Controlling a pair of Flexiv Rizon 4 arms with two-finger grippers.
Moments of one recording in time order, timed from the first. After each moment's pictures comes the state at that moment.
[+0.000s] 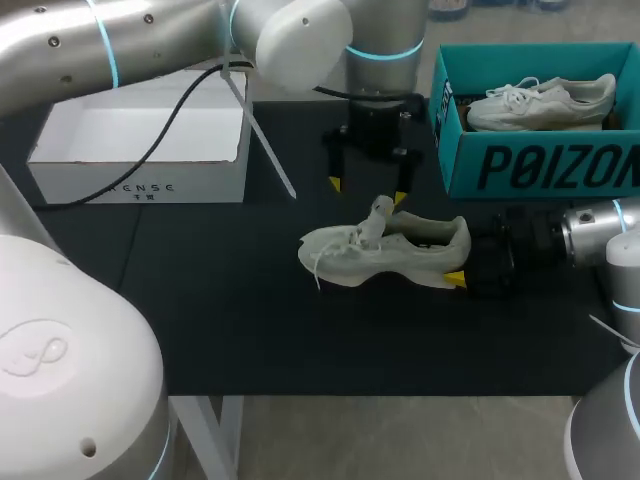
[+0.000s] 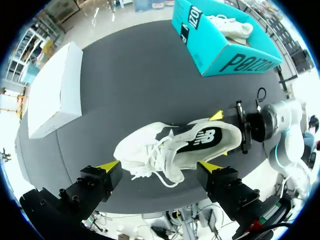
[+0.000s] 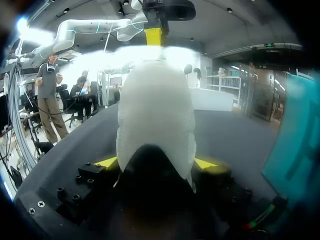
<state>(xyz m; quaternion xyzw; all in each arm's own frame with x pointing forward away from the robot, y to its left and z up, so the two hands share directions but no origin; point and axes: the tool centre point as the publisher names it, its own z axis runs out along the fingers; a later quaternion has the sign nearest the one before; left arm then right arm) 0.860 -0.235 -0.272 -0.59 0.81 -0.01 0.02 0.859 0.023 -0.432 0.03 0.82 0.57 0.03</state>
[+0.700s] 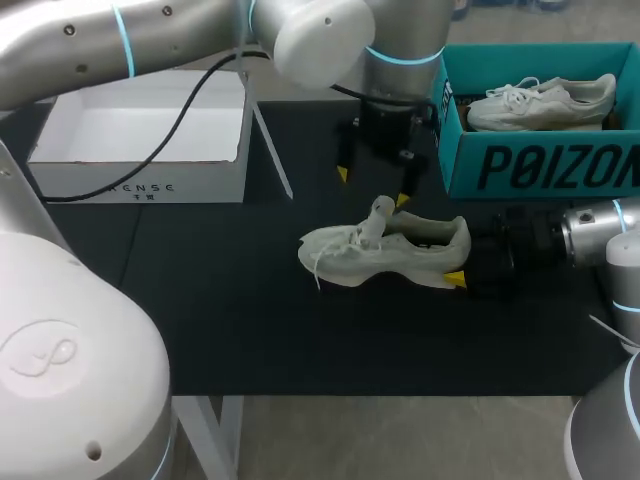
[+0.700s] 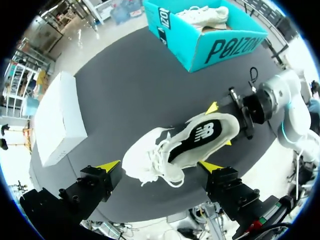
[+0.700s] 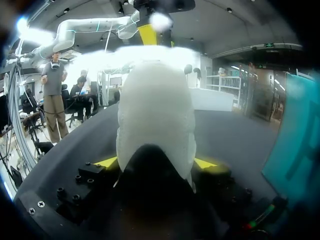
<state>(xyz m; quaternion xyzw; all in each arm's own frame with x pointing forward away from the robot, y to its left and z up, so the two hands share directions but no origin) 0.863 -0.244 -0.264 -0.50 0.86 0.00 0.05 0.859 0.023 -0.432 0.03 0.82 0.57 0.03</state>
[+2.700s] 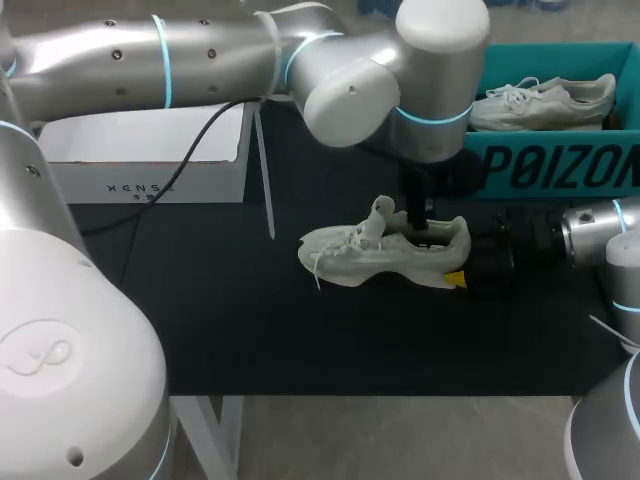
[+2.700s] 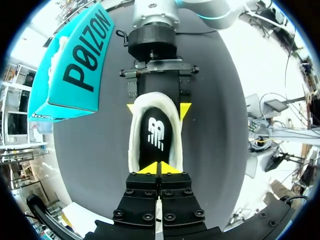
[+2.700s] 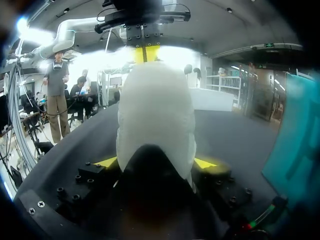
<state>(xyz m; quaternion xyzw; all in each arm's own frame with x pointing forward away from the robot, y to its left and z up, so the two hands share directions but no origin) 0.847 -0.298 -0.323 0.03 1.00 -0.02 0.05 0.859 0.023 -0.432 0.03 0.82 0.57 0.03</state>
